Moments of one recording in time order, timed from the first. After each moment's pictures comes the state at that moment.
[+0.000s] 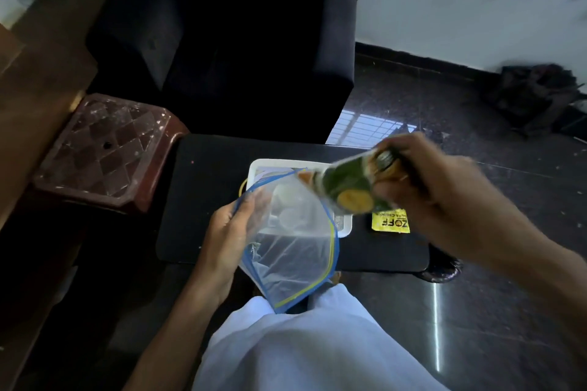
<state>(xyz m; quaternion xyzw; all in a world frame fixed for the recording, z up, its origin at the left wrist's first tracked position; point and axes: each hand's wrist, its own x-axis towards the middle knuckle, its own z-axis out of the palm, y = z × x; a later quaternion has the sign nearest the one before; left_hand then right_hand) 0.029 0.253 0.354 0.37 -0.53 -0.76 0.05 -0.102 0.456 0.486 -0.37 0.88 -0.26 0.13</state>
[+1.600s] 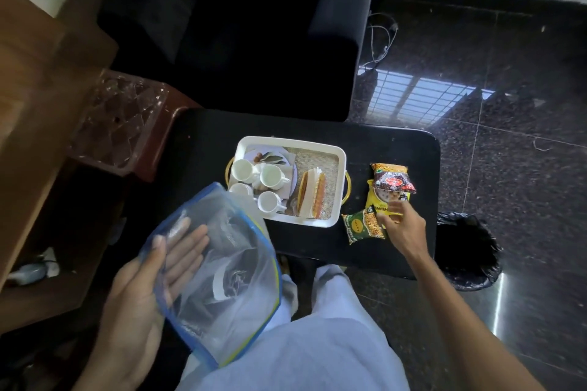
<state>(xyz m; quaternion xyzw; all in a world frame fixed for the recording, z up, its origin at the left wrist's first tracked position) 0.024 0.372 0.346 0.49 -0.50 -0.70 0.09 -0.239 0.639 0.105 0.00 0.88 -0.38 0.28</state>
